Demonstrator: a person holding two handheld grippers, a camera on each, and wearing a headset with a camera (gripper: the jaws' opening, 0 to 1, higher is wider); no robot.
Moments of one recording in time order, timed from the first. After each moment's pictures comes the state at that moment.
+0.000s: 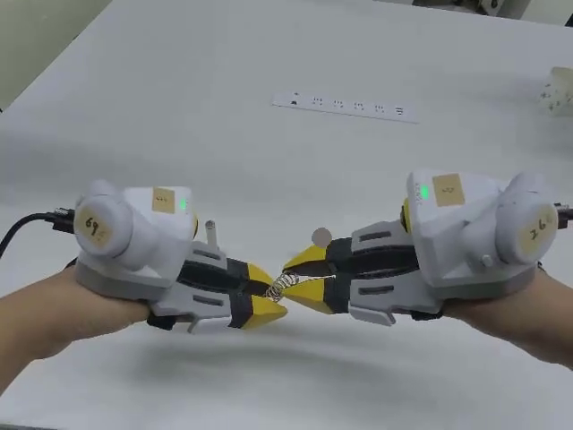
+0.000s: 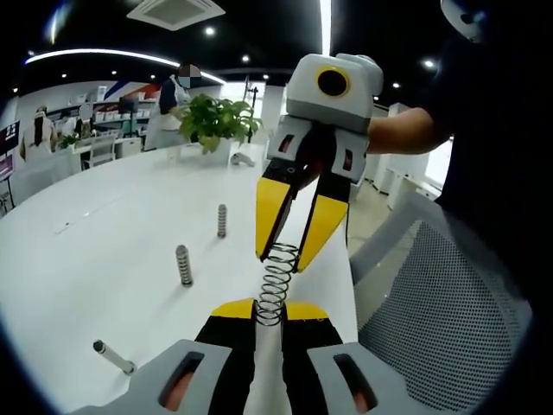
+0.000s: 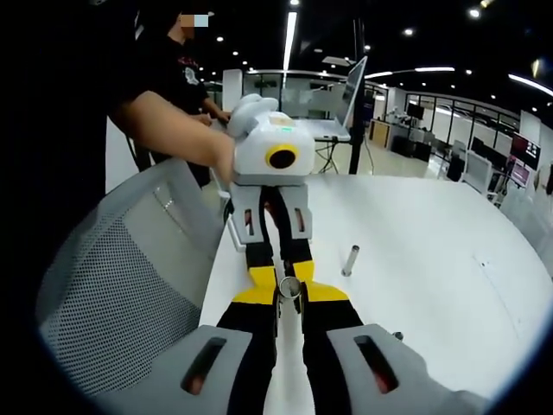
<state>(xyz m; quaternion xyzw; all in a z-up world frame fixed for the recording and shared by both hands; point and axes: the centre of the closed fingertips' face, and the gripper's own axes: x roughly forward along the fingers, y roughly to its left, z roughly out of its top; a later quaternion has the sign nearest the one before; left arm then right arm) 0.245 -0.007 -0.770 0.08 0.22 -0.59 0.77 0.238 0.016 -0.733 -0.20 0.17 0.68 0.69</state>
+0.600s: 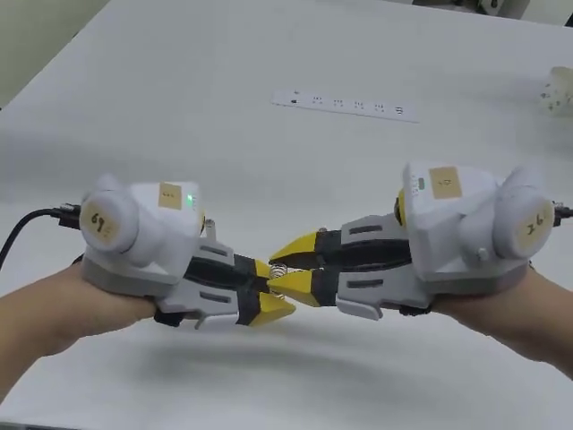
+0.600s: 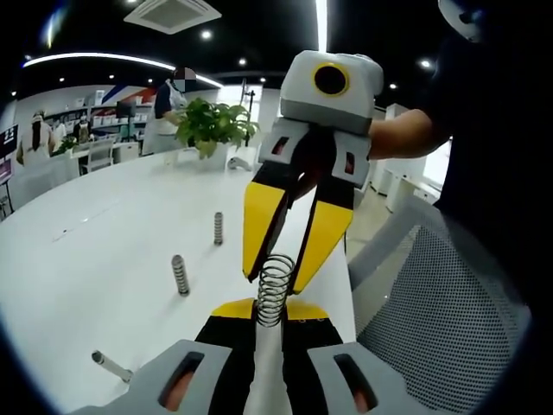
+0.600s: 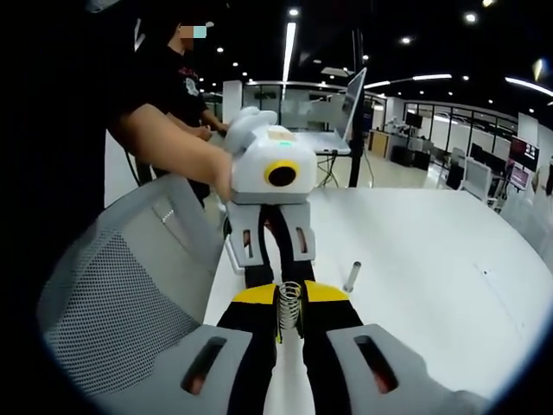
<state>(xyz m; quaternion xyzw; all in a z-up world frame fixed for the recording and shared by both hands) 0.244 -0.017 -0.765 0.08 0.21 -0.59 0.77 0.235 0.029 -0.724 -0.17 0.15 0.68 0.70</state>
